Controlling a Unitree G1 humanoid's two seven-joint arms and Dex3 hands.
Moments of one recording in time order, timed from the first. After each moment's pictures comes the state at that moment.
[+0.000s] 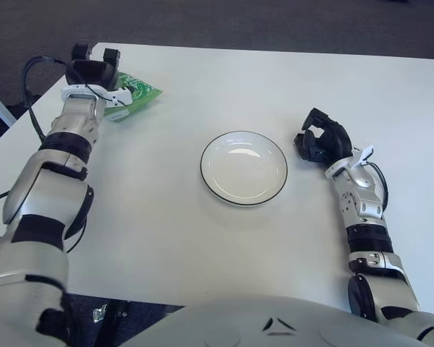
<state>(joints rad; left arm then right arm) -1.00 0.63 -0.45 1.17 0.91 0.14 0.27 -0.30 -0.16 -0.17 0.30 0.25 -0.06 0.31</state>
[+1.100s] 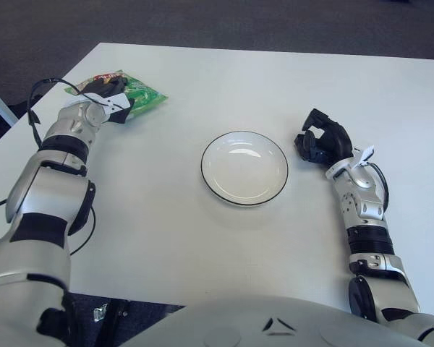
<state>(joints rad) -0.98 0.62 -0.34 1.24 0.58 -0.08 -0.07 -0.29 -0.16 -0.17 0.27 0.26 -0.04 0.31</state>
